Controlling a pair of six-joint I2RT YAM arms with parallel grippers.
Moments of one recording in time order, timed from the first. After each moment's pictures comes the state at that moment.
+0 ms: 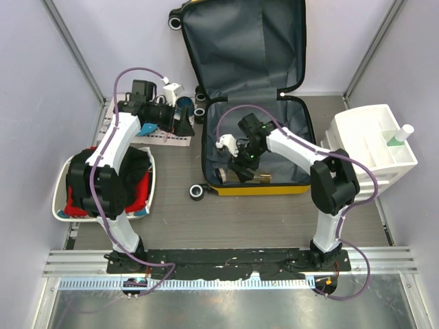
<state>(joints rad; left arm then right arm) -0.15 1.77 1.65 -0.74 0.67 0.17 0.54 1.86 1.47 -0.89 -0.41 -0.70</state>
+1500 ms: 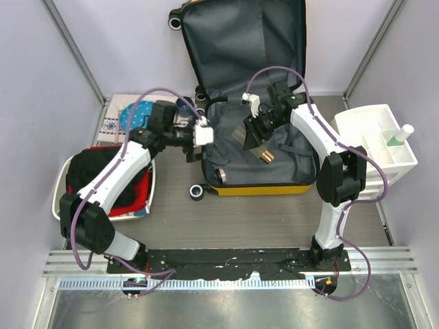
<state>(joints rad) -0.36 1.46 1.31 -0.51 0.76 0.92 0.32 1.91 1.78 -0.97 -0.67 -0.42</state>
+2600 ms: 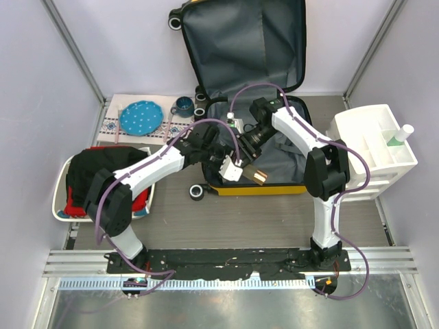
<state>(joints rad) -0.68 1.67 1.29 -0.48 0.55 1.45 0.43 2.05 1.84 -1.33 -0.91 -0.45</state>
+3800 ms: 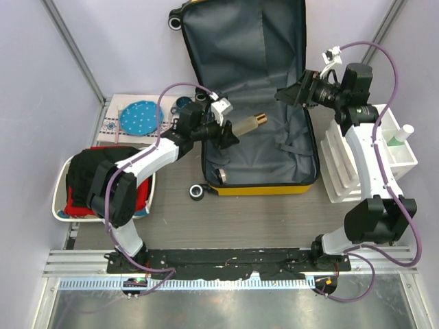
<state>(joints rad) -0.54 1.74 1.30 0.04 0.58 0.06 -0.03 1.51 1.59 -0.37 -0.83 0.32</state>
